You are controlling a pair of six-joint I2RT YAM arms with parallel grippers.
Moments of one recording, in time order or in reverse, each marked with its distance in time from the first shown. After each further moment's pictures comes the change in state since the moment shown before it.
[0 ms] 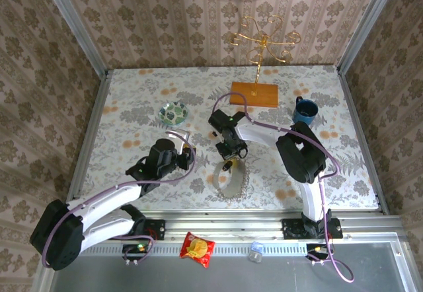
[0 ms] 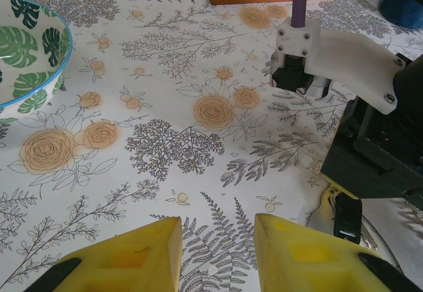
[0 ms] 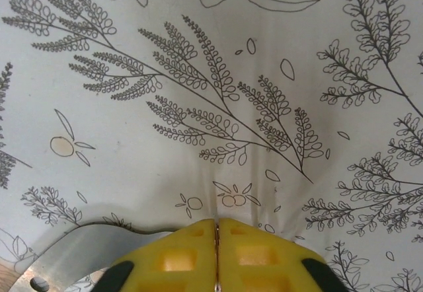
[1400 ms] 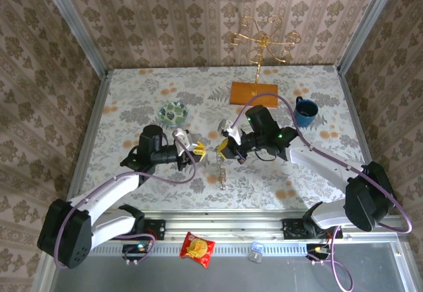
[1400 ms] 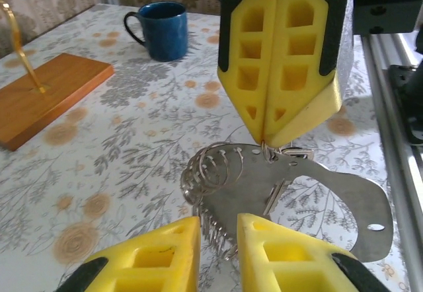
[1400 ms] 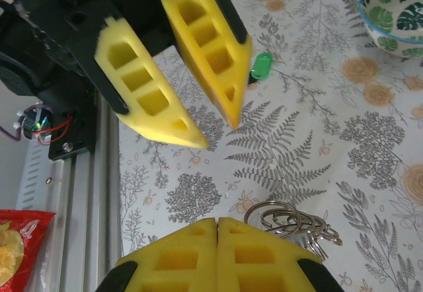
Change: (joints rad) left arm 0.195 0.071 0.085 0.075 0.852 0.595; right arm -0.095 -0.640 -0.481 0.554 -0.671 -0.491
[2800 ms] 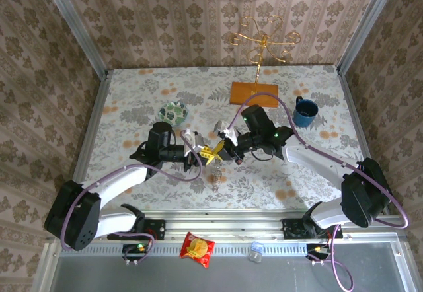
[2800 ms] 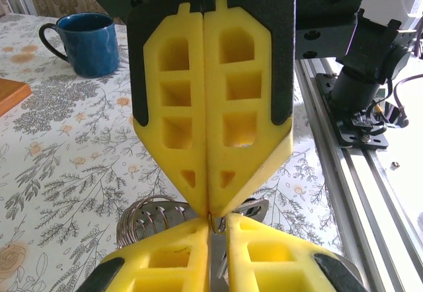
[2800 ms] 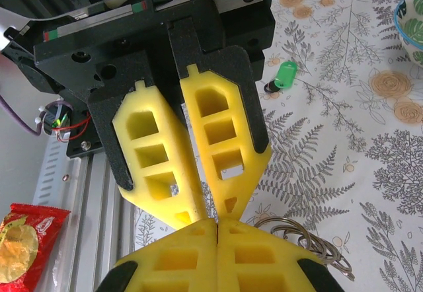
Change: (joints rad) left arm -0.042 0.137 0.038 0.069 0.167 -0.010; right arm 0.025 0.039 0.024 0.011 -0.045 -0.019
